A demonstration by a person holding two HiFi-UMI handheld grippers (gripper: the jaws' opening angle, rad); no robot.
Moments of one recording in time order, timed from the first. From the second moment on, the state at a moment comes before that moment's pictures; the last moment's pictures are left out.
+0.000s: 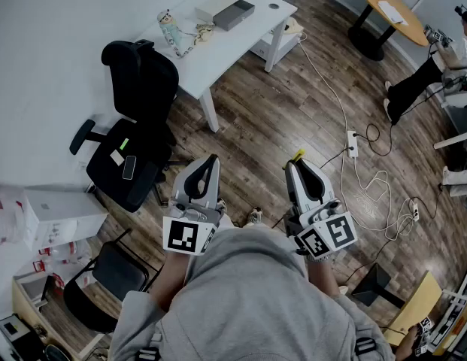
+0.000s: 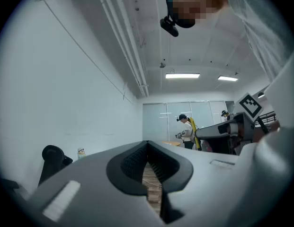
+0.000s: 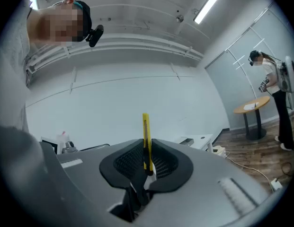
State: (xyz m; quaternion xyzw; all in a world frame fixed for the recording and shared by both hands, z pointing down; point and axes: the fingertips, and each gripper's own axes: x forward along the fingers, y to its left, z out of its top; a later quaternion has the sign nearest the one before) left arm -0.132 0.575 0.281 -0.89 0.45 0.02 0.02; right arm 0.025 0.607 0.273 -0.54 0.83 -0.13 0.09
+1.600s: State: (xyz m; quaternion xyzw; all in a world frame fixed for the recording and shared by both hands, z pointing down) left arm -0.020 0.586 0.293 -0.90 0.44 0.04 0.03; right arm 0.136 0.622 0.285 -0.55 0.82 -0.10 0.08
